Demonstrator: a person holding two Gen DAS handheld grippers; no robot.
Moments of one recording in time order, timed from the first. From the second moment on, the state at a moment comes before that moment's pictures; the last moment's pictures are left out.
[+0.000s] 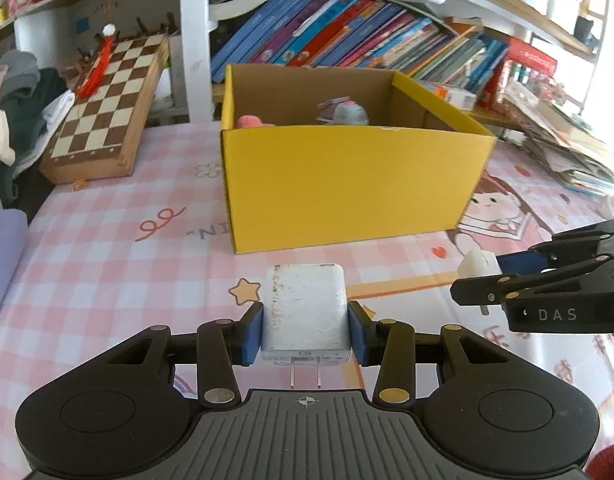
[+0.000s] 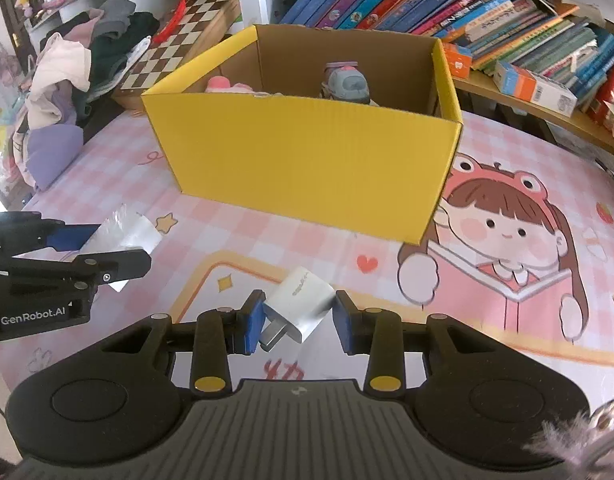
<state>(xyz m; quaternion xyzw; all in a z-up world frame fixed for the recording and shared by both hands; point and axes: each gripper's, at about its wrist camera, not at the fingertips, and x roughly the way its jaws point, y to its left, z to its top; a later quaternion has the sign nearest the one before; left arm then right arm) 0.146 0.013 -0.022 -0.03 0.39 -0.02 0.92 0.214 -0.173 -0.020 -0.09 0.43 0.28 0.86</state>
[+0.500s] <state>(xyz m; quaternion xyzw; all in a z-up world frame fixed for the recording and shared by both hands) 0.115 -0.002 -0.008 0.00 0.37 -0.07 0.93 0.168 -0.195 -0.014 -0.07 0.43 0.23 0.87</state>
